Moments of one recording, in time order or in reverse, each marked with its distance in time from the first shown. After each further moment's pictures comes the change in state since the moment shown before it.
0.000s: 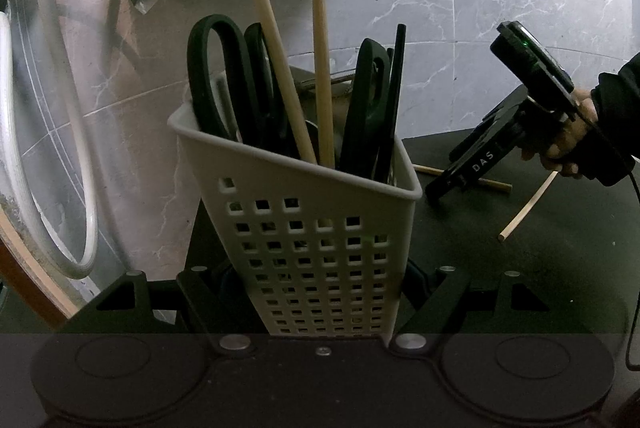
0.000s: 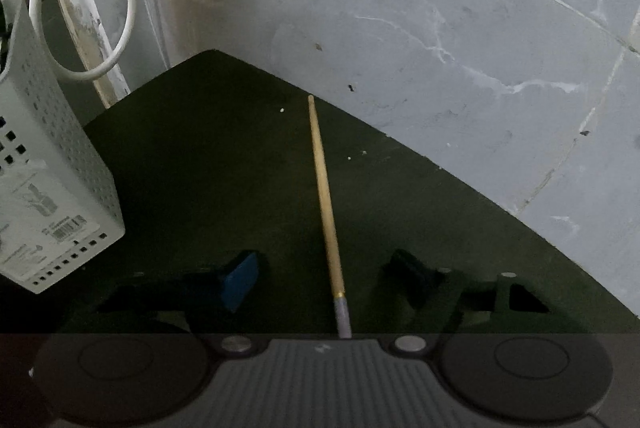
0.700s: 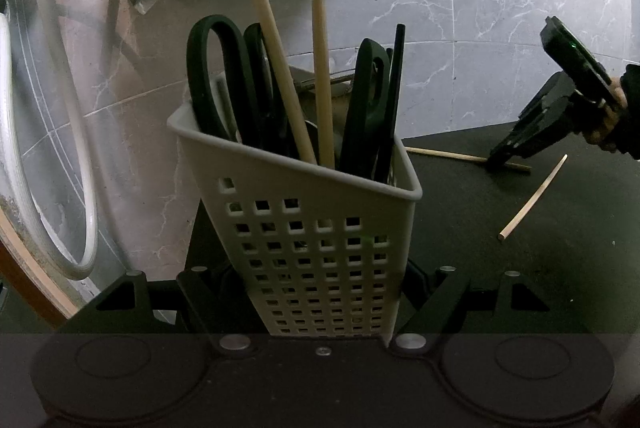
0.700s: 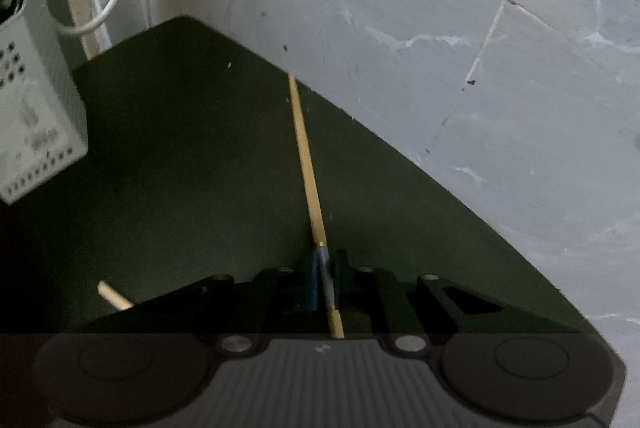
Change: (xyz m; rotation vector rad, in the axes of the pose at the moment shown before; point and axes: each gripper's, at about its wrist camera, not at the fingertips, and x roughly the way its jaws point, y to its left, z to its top) left arm 0.000 0.000 0.000 0.001 0.000 0.001; right arm -0.032 -0.041 -0.031 -0.108 0.066 -0.091
